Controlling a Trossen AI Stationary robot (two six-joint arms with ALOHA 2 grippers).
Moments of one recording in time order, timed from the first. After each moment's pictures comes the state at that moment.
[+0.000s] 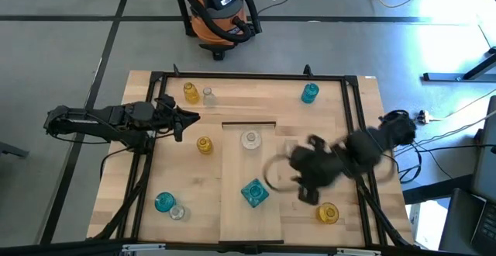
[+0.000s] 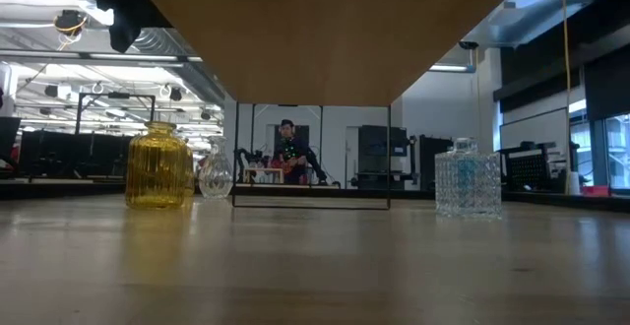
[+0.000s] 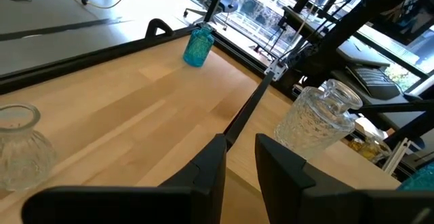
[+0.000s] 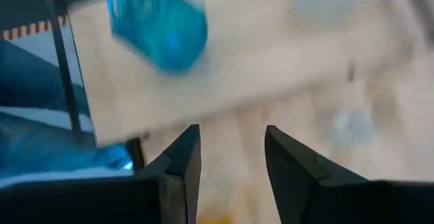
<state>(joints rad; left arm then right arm) -0.02 0.56 0.58 -0.33 -0.36 -0.59 0.55 1.75 2.16 -1.56 0.19 0.80</state>
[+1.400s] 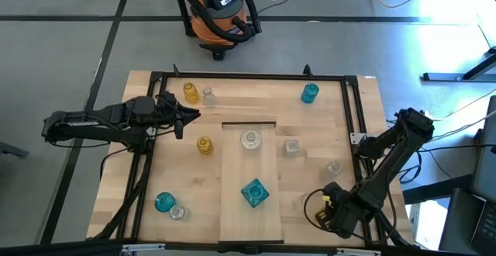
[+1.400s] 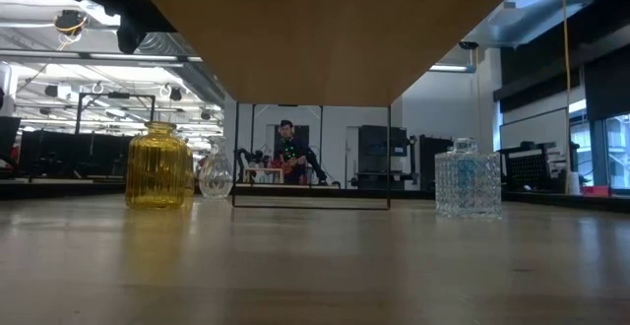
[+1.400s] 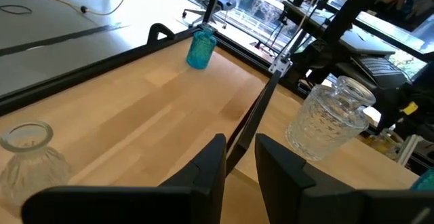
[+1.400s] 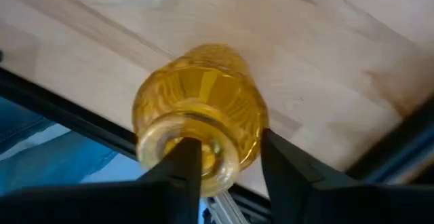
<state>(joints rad) 0.10 0.56 0.58 -0.32 -0.23 -0.49 0.93 1.54 1.10 -0.93 -0.09 2.01</state>
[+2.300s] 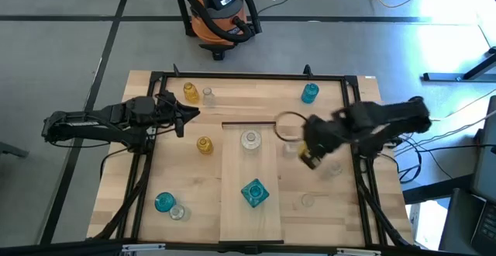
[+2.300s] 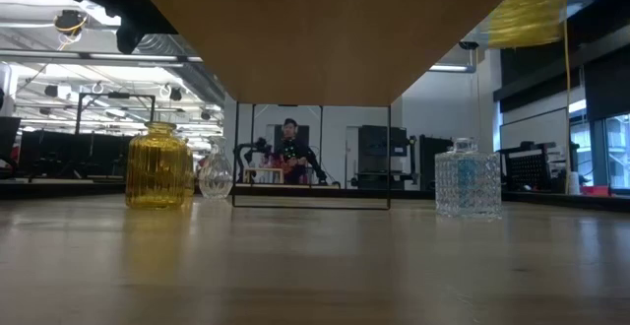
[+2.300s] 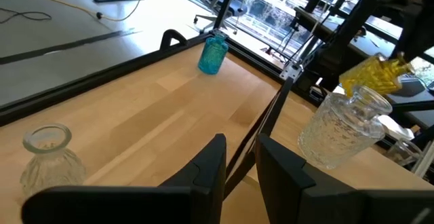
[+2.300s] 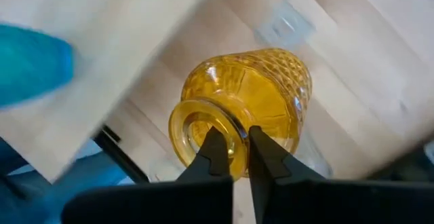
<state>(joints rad) 0.10 0.56 0.58 -0.32 -0.28 -0.49 0.27 1.52 1.78 -1.55 -0.02 1.02</state>
